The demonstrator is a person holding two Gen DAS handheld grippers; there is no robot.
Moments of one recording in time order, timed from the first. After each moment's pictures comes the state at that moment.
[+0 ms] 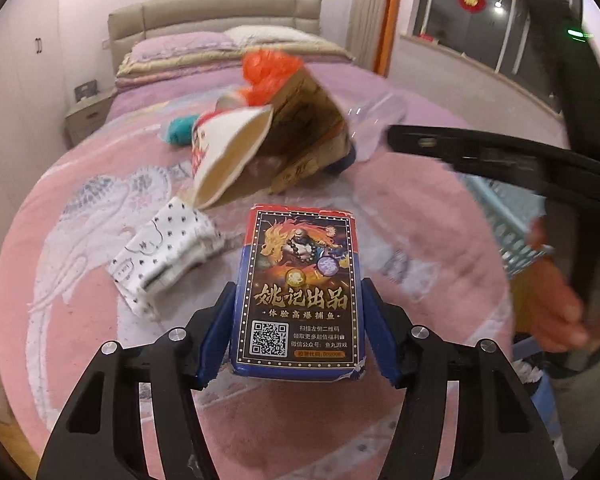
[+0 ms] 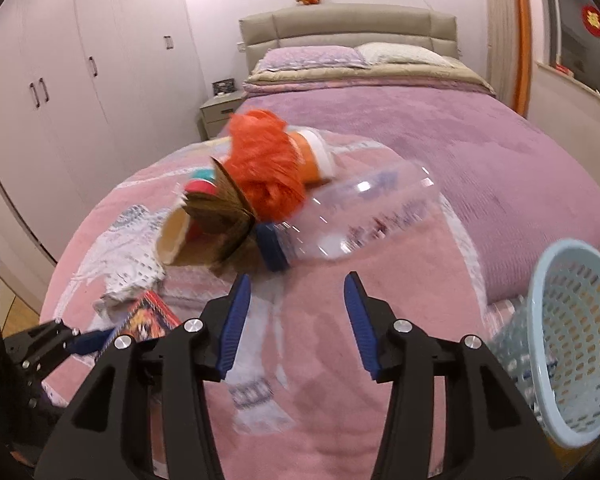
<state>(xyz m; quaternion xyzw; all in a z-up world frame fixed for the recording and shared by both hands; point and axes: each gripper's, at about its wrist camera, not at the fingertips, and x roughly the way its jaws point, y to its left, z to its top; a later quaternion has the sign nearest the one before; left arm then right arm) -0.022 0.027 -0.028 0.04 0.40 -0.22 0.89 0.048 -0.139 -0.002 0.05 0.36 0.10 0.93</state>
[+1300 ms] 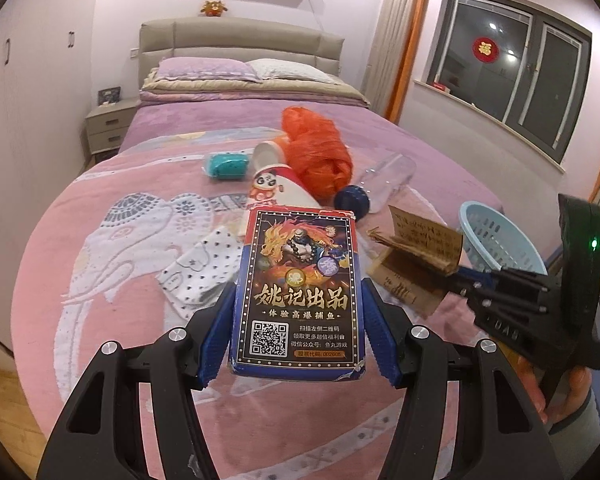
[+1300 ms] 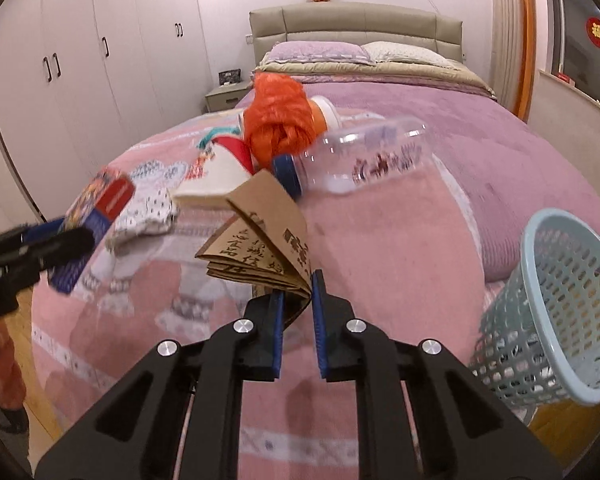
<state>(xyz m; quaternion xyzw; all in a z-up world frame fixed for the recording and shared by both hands) -0.034 0.063 0.001 -0.02 0.35 -0.20 0.91 -0.017 -0.140 -0.034 0.02 0.38 0.10 0.92</state>
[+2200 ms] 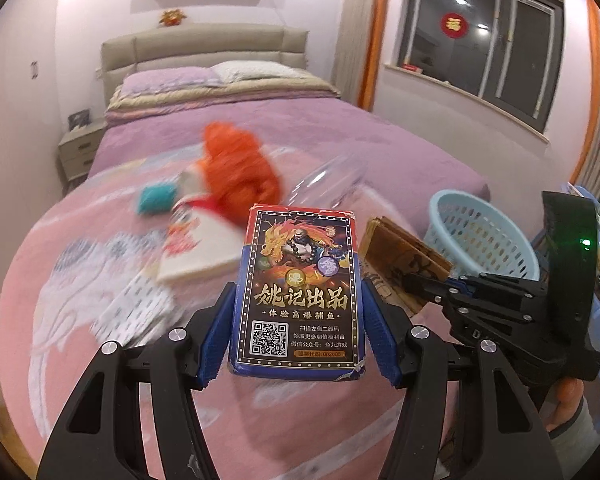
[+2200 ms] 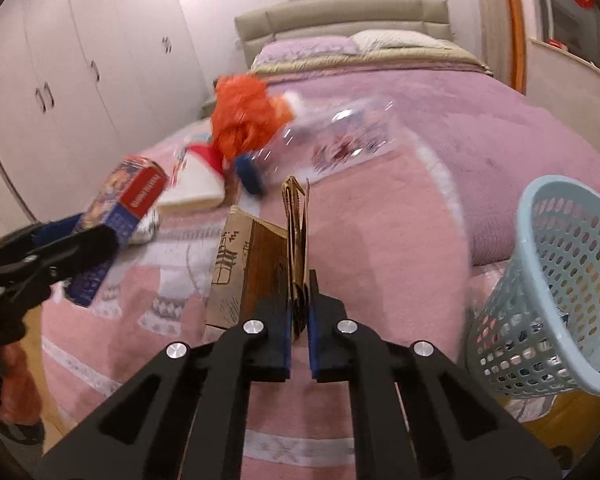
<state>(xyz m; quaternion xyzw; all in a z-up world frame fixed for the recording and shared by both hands) -0.012 -0.024 0.016 0.04 0.34 -0.25 0.91 -0.016 -0.196 -0.031 0.10 0.36 0.09 0.92</state>
